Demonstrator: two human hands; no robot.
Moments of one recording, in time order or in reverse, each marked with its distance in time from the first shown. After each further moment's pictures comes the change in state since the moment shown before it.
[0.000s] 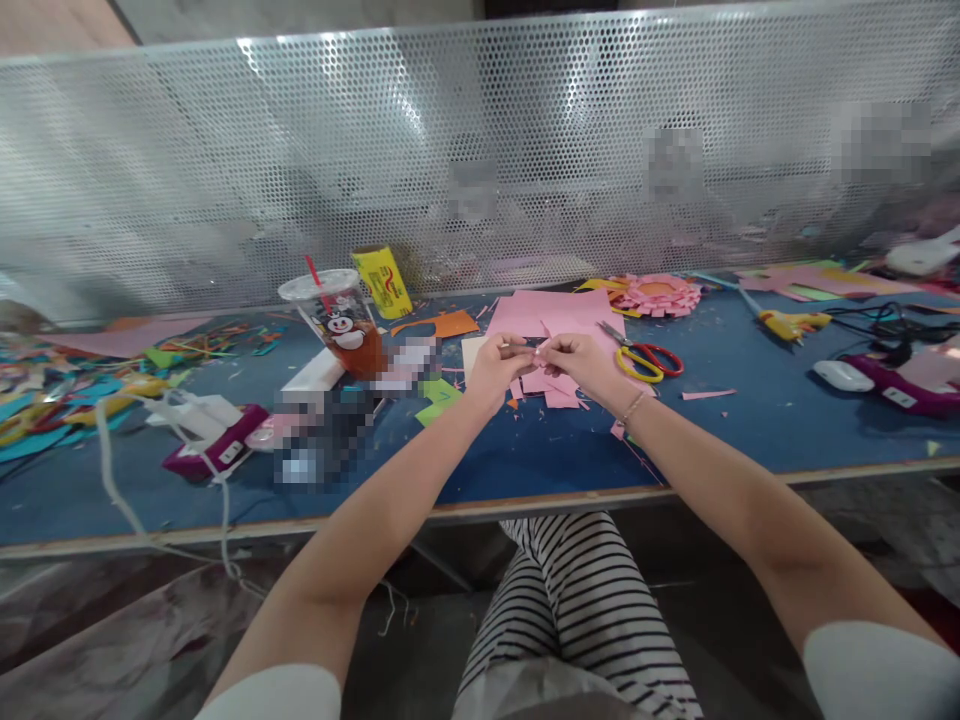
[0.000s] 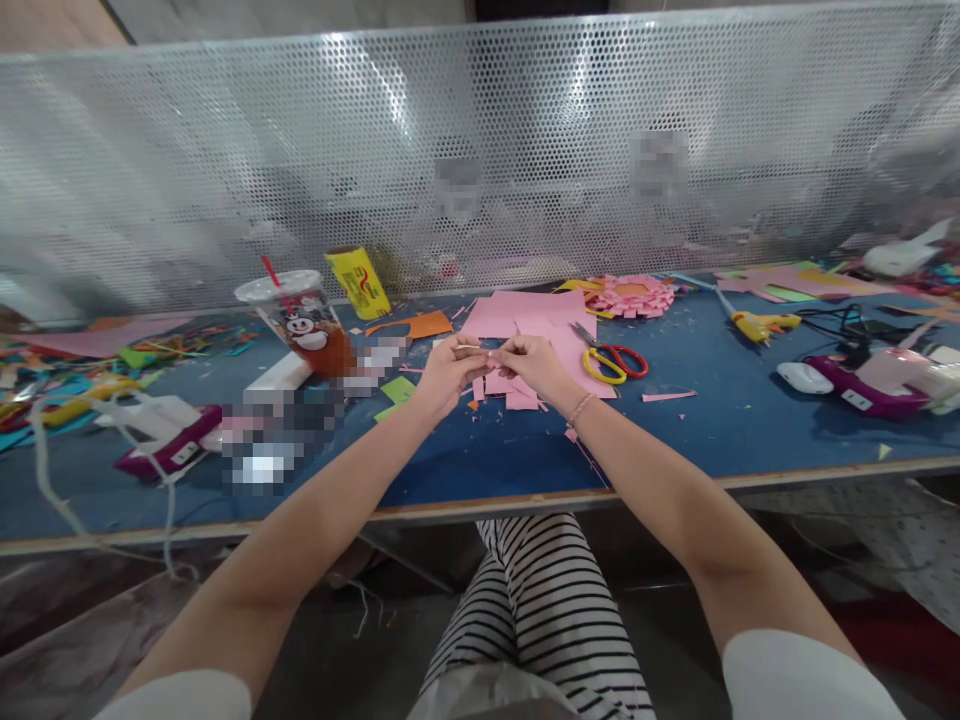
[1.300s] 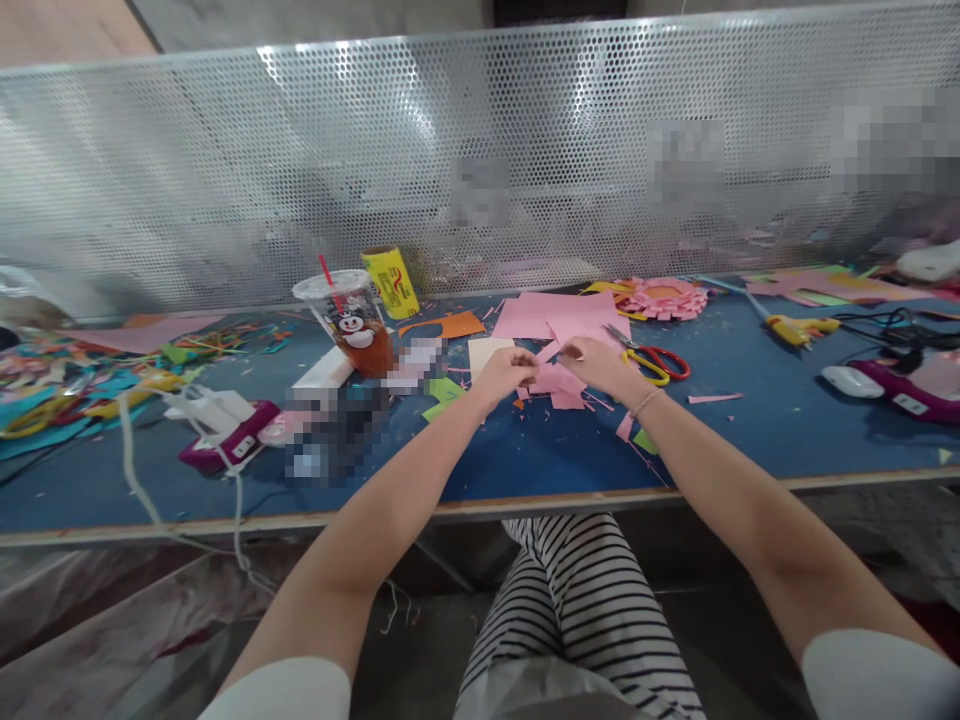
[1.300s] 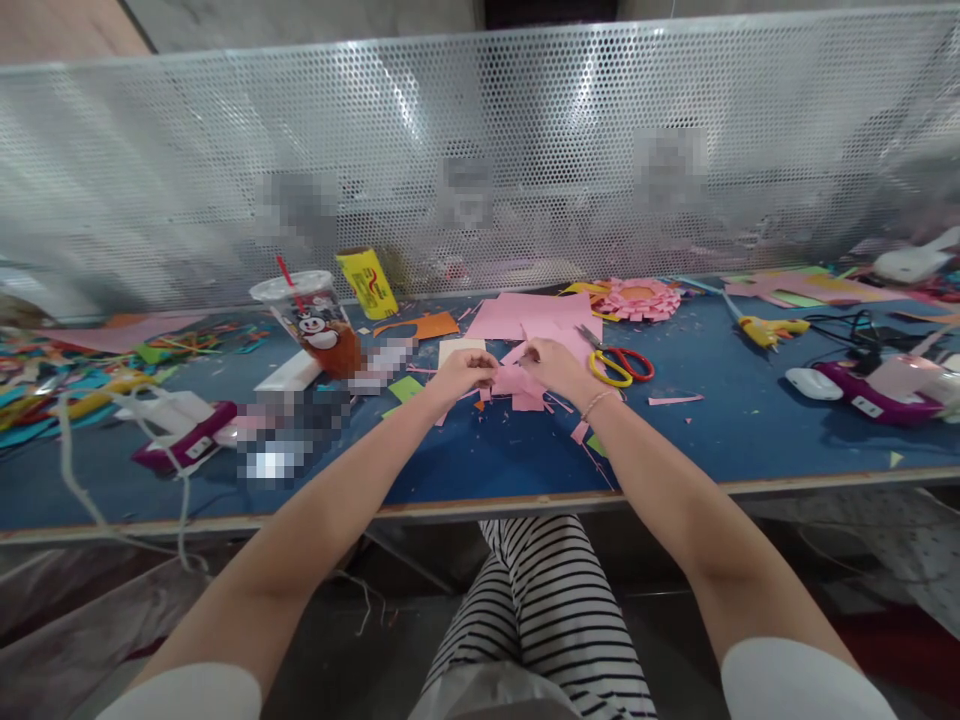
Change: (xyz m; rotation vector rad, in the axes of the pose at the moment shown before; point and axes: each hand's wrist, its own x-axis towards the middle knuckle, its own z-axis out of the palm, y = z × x) left_hand 0.020 -0.016 -0.020 0.456 -0.149 -0.038; right_hand 0.008 0.019 -0.023 -0.752 0.043 -0.036
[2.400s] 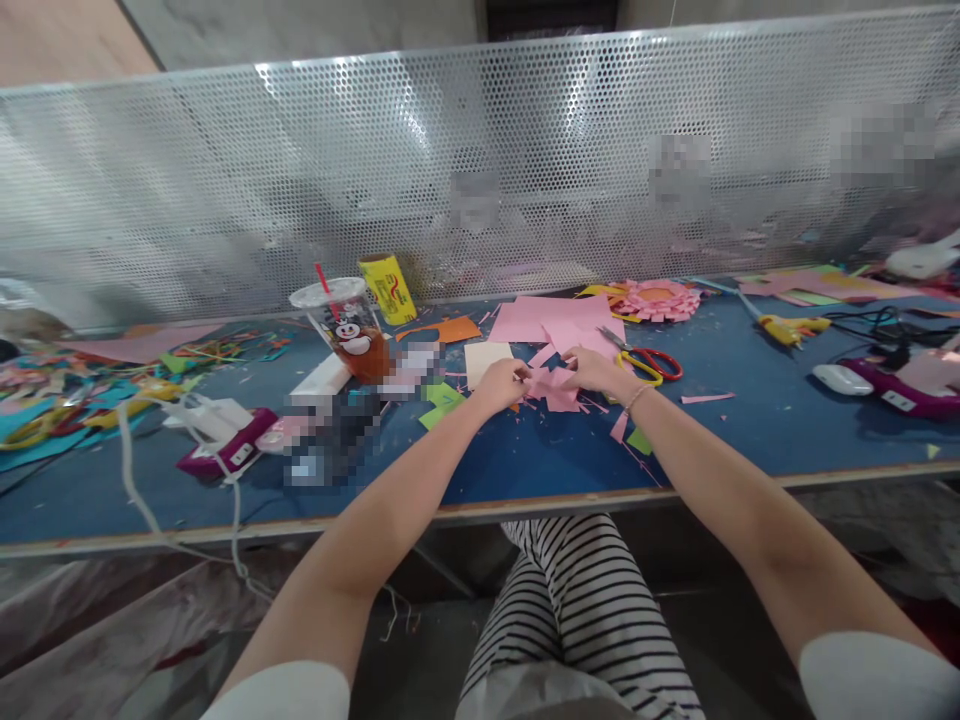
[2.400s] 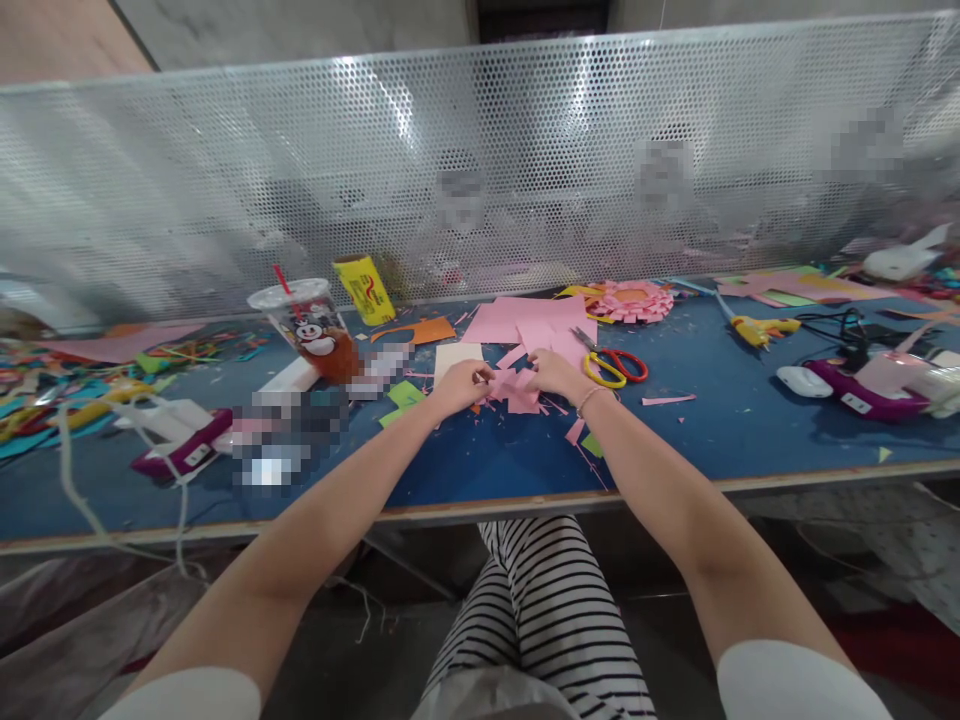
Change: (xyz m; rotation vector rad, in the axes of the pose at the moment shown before) left_hand 0.008 -0.021 -0.006 0.786 -0.004 0.207; right_hand 0.005 0.018 0.003 -0.018 -0.204 0.170
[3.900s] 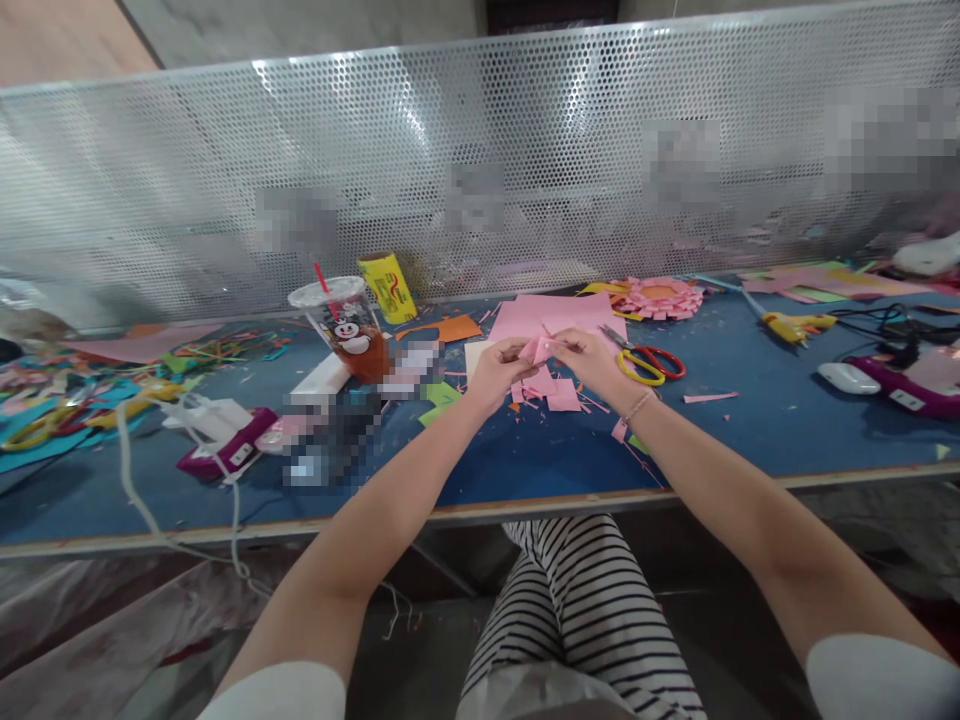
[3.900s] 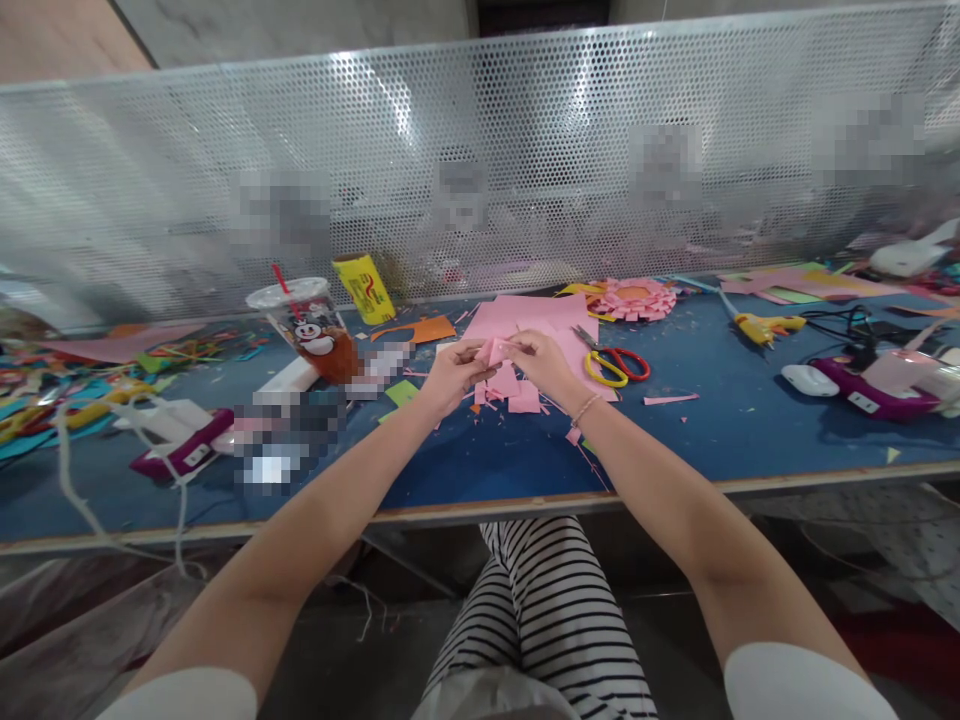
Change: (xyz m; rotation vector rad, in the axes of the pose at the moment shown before) left_hand -0.008 0.031 -0.013 -1.203 0.117 -0.124; right_hand -0.011 -0.033 -0.001 0.423 0.301 -0.320
